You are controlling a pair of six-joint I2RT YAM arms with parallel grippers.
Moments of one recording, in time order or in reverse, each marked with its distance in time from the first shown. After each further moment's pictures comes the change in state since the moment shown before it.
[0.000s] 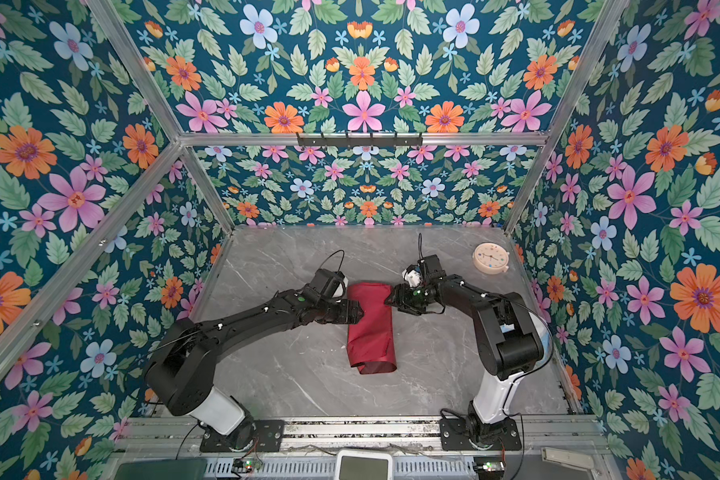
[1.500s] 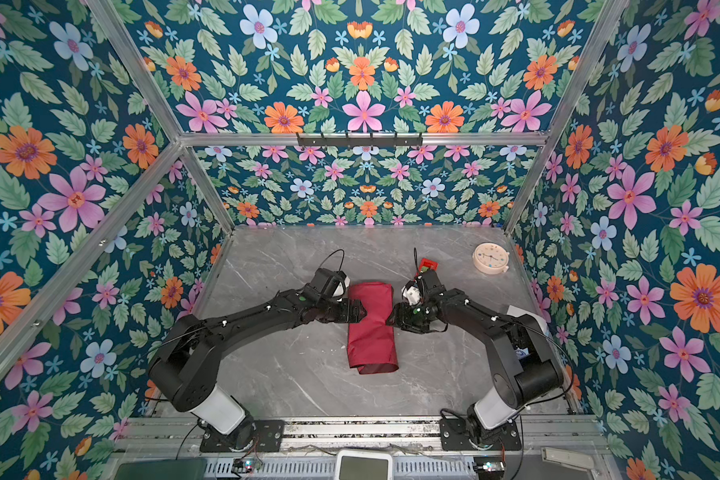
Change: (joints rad) left arm 0.014 0.006 -0.005 0.035 0.019 0.002; right arm 0.088 -0.195 -0.170 -0.071 0.084 -0.005
